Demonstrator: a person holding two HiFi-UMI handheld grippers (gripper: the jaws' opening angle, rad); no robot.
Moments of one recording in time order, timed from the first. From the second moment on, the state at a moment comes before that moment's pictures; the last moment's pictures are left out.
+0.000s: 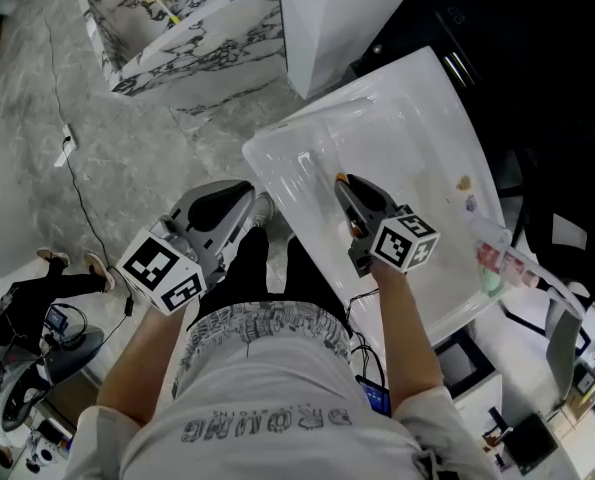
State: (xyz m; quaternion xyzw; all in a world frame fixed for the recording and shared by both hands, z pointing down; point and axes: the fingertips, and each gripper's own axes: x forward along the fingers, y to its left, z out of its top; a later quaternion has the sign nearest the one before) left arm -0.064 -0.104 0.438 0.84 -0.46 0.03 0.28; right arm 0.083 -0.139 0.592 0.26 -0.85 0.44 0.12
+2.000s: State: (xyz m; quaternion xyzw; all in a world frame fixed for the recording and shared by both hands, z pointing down) left arm -0.064 -0.098 0.435 0.84 -0.46 0.02 0.27; right arm 0.092 -0.129 0.637 0.26 -0.82 0.48 0.17
